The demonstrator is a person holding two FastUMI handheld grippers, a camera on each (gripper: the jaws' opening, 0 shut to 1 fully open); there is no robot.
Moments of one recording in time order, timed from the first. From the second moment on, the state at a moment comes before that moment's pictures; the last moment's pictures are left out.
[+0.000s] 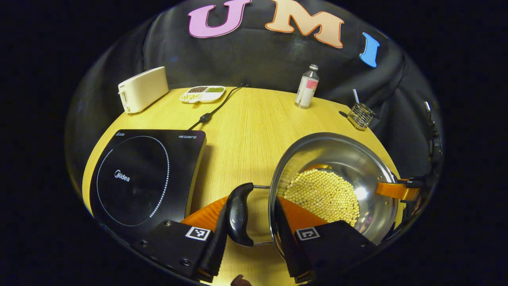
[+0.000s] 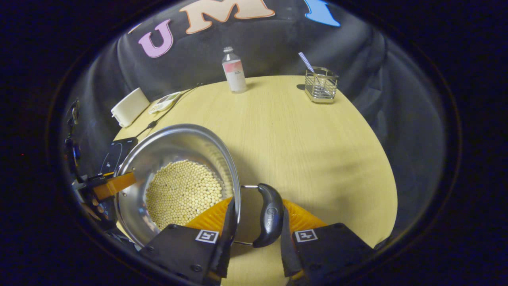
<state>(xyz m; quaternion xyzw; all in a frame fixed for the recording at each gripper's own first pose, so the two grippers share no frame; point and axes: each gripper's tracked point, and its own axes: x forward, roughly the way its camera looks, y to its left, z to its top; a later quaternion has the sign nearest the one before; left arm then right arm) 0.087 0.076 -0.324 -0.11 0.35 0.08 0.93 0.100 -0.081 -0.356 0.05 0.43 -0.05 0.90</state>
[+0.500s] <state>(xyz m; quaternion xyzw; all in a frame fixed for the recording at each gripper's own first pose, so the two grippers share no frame) 0.082 0.076 -0.252 -0.11 0.34 0.09 0.93 0.098 -0.080 -0.284 0.05 0.42 -0.04 0.91</state>
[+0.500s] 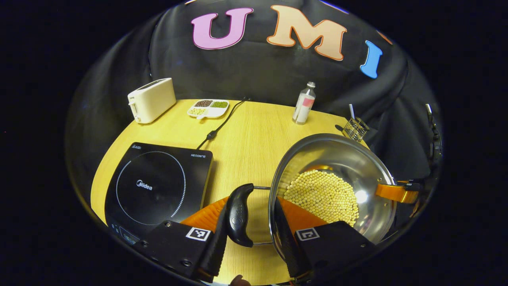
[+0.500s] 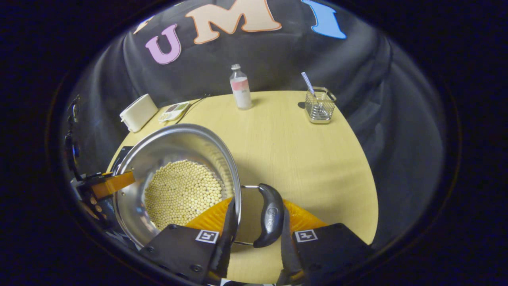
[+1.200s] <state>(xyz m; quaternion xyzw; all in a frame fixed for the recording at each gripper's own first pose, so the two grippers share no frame) 0.059 0.182 -0.226 -0.11 0.35 0.06 0.93 0.104 0.032 -0.259 0.06 0.42 -0.07 0.91</state>
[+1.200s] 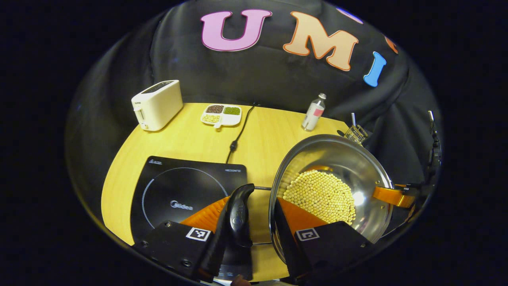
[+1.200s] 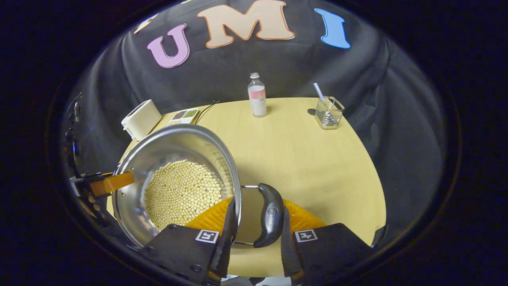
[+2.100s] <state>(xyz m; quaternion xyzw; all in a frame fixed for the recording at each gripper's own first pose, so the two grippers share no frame) 0.005 0.371 -0.241 -0.11 0.36 0.11 0.92 0.148 0.230 -0.291 0.06 0.43 -0.04 0.90</state>
